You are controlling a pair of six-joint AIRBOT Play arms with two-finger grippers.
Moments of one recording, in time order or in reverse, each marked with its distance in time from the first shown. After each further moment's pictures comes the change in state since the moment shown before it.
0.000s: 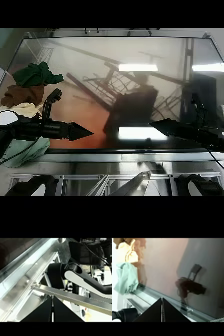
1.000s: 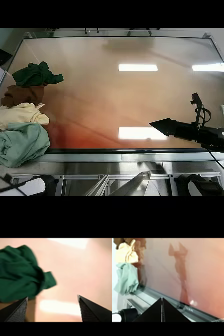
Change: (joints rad) left arm 0.519 -0.534 0.966 0.621 0.477 -0.105; right arm 0.000 0.000 0.000 0.000 -0.002 0.000
